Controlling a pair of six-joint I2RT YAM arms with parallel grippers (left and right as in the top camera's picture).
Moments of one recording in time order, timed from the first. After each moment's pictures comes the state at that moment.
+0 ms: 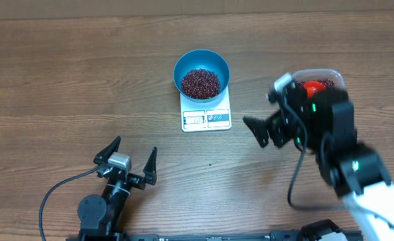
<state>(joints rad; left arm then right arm) -0.05 0.01 0.01 -0.05 0.27 -0.06 0.28 0.98 0.94 -0.58 -0.31 -0.22</state>
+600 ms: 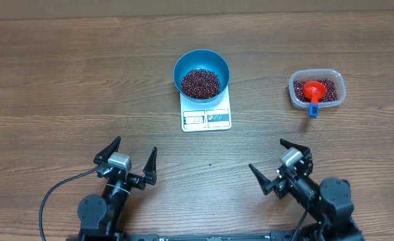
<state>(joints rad) -0.05 0.01 0.01 -0.05 0.27 -0.06 0.28 0.15 0.17 -0.30 -0.33 -0.21</state>
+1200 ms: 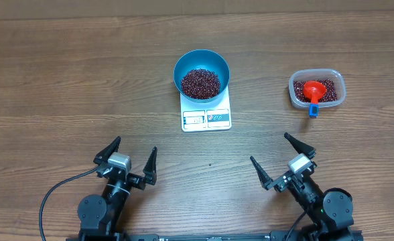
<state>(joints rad) -0.05 0.01 0.01 -0.05 0.27 -0.06 0.28 0.01 0.02 -0.01 -0.30 -0.16</state>
